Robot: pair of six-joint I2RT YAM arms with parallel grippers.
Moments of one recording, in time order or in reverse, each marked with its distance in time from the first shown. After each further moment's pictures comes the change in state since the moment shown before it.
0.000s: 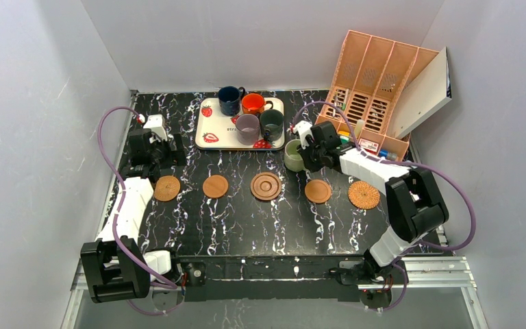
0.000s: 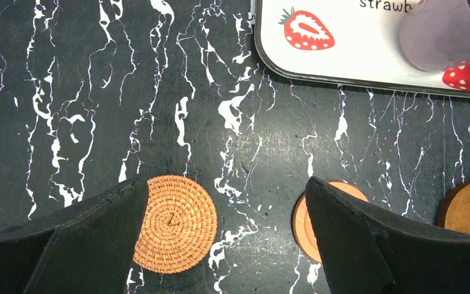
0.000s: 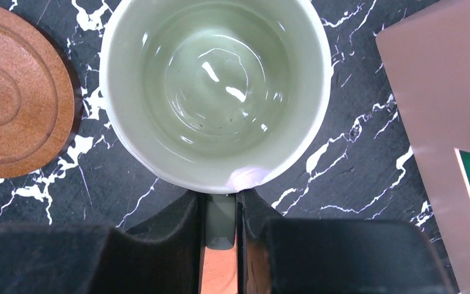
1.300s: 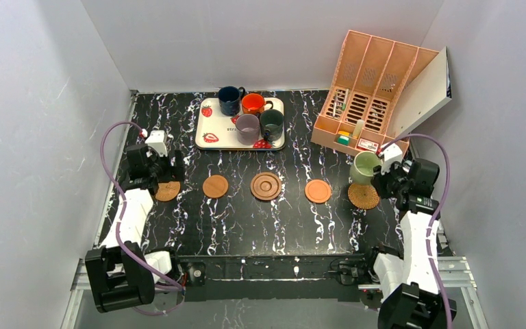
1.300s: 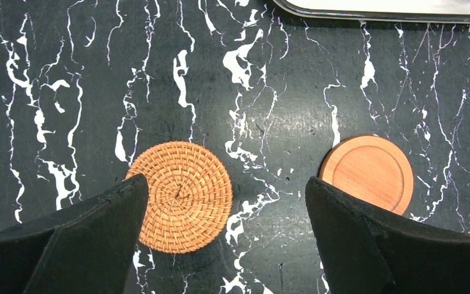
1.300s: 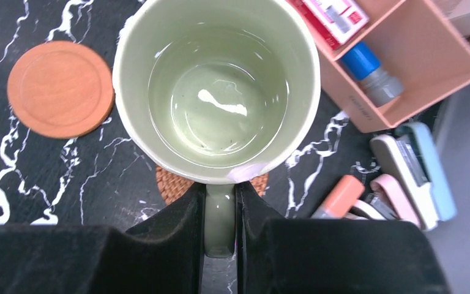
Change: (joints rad) left arm 0.073 -0.050 -0.154 0.036 0.109 0.120; right arm -0.765 -0.830 -0.423 -0.201 -0.388 -0.316
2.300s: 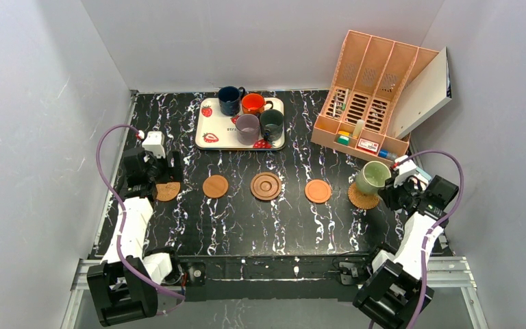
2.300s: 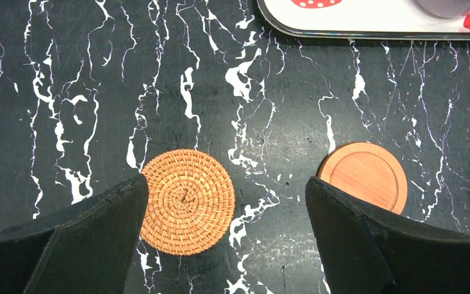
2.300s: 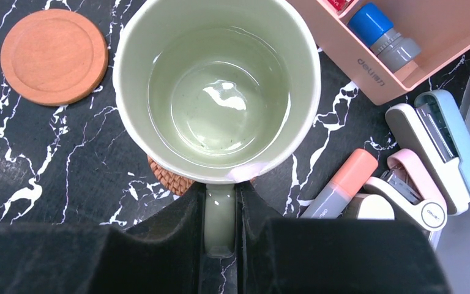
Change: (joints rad) left arm 0.018 -0.107 -0.045 0.032 0.015 0.010; right arm -0.351 0.026 -0.105 -0.034 -0.354 -0.235
